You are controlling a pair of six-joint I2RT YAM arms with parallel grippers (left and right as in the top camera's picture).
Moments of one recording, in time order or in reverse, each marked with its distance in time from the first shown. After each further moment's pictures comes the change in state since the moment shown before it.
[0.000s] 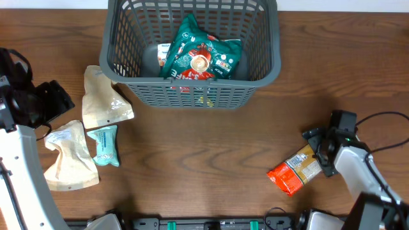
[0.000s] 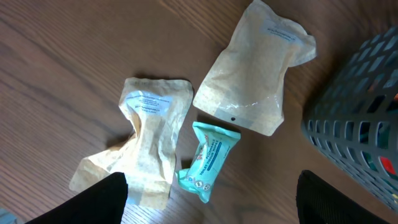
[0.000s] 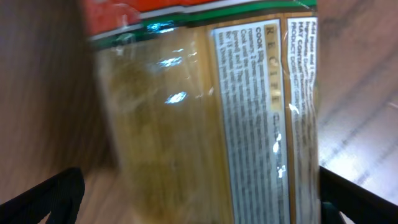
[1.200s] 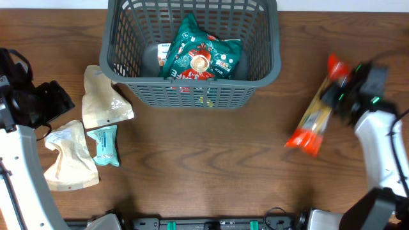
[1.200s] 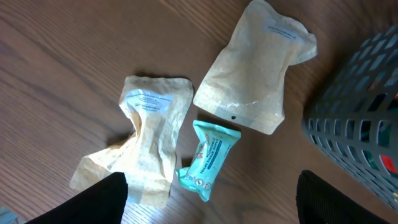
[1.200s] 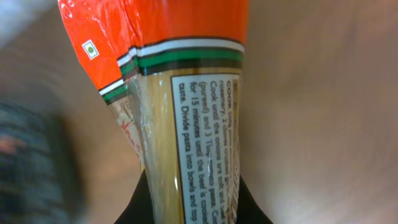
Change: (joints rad) left arm 0.000 0.000 0.000 -0.003 0.000 0.000; right arm -0.004 0.080 0.613 -0.156 -0.241 -0.510
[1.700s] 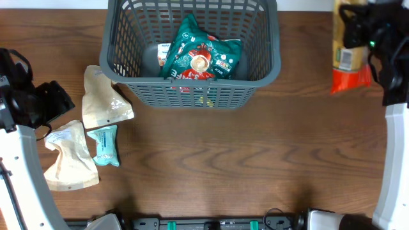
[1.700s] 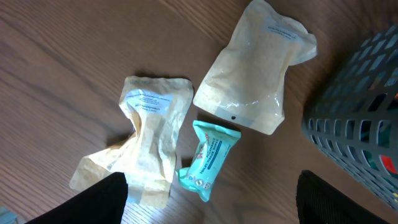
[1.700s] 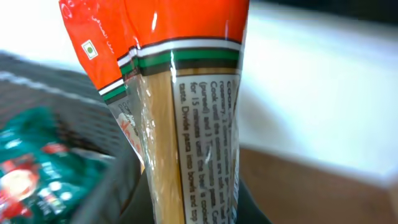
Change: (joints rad) left arm 0.000 0.000 0.000 0.000 0.000 0.000; right arm 0.173 0.003 0.630 -0.081 -0.180 -0.595
